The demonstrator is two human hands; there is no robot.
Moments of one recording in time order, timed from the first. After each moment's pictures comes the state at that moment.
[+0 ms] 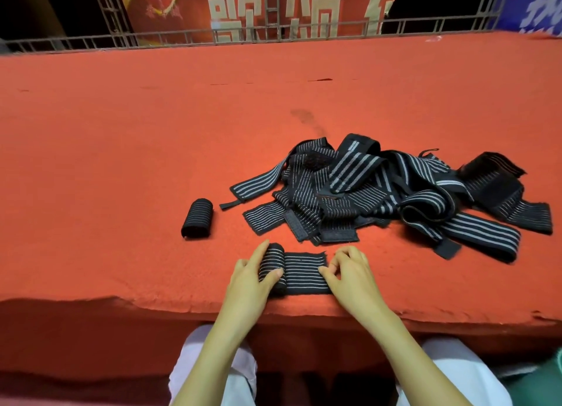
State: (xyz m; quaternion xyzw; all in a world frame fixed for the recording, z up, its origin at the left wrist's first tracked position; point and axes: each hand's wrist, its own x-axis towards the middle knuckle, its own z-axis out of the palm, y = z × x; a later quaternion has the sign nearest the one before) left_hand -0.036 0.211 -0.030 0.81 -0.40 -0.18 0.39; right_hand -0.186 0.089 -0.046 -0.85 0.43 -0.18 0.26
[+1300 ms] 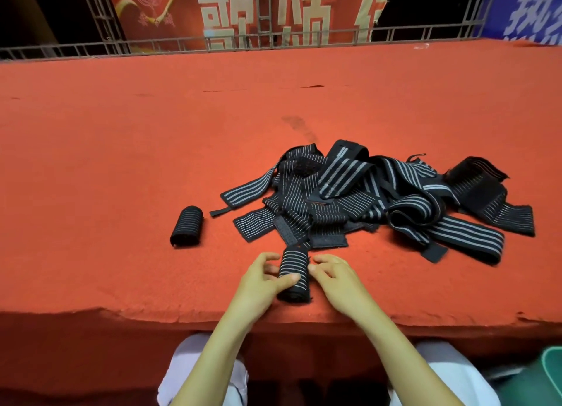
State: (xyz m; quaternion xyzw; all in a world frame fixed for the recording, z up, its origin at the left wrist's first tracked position) left_hand -0.051 0.180 -0.031 0.71 -0.34 -0.33 0.51; right_hand -0.183 0.076 -0.048 -0.83 0.39 -0.17 0.38
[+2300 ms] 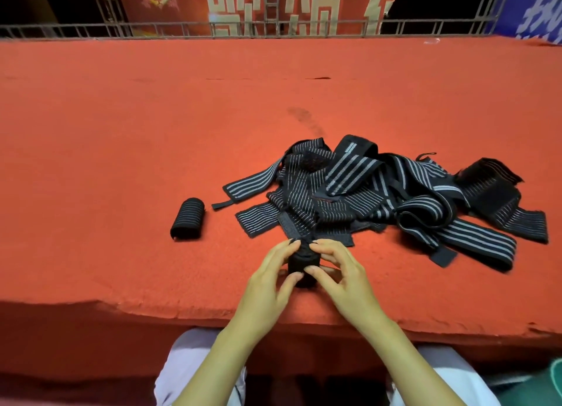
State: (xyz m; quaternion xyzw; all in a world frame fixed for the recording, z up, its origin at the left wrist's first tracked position) left_hand -0.054 0.186 -0.049 0.63 -0.56 -0.11 0.52; right_hand -0.186 0.090 -0.044 -0.77 0.20 -0.41 0.45
